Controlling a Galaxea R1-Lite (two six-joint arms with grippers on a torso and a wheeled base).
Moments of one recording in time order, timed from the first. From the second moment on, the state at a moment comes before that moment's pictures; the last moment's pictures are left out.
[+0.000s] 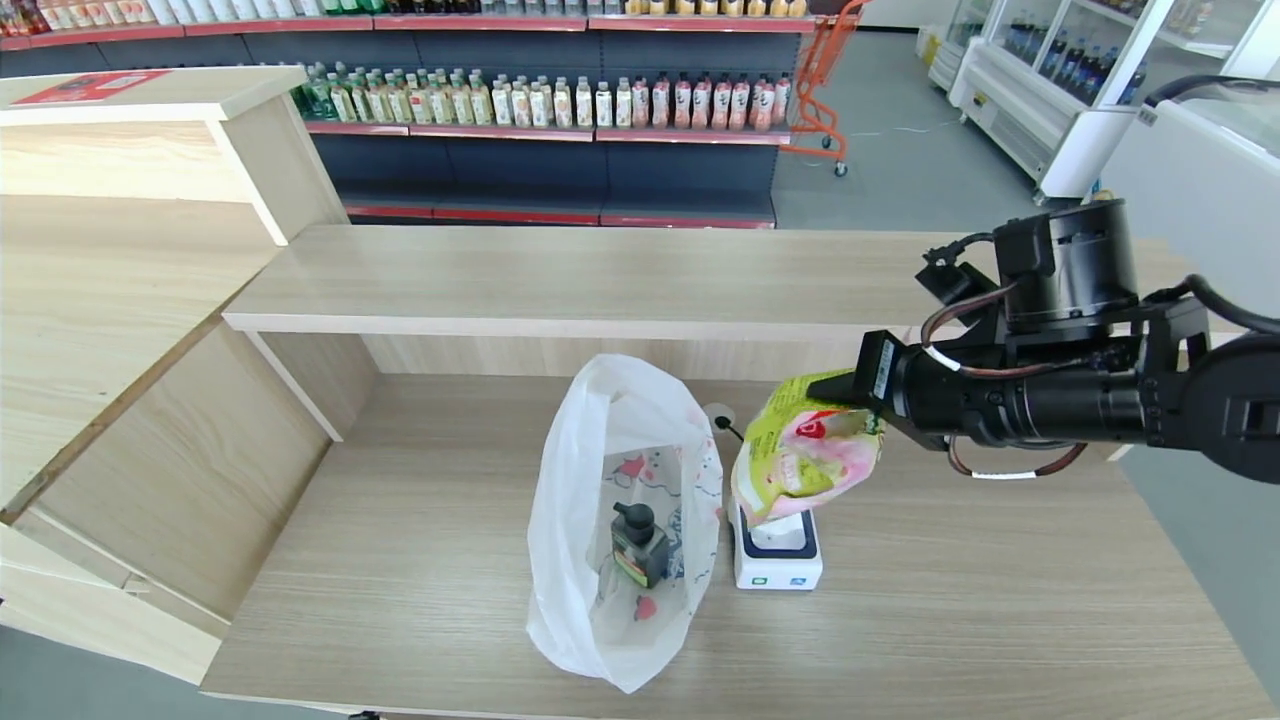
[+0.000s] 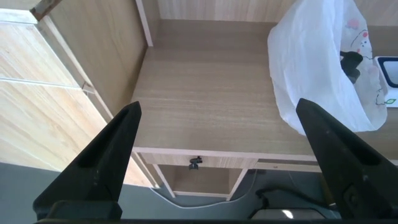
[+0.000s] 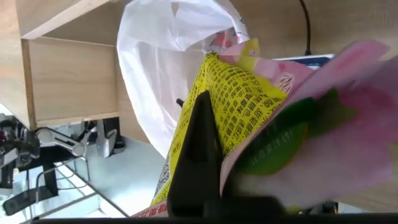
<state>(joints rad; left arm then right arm) 0.00 0.00 0.00 0.00 0.01 0.00 0.44 1.67 -1.10 -0.13 0.18 0.62</state>
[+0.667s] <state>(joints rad) 0.00 0.00 0.00 0.00 0.01 0.00 0.43 1.88 -1.15 -0.35 0.18 0.44</state>
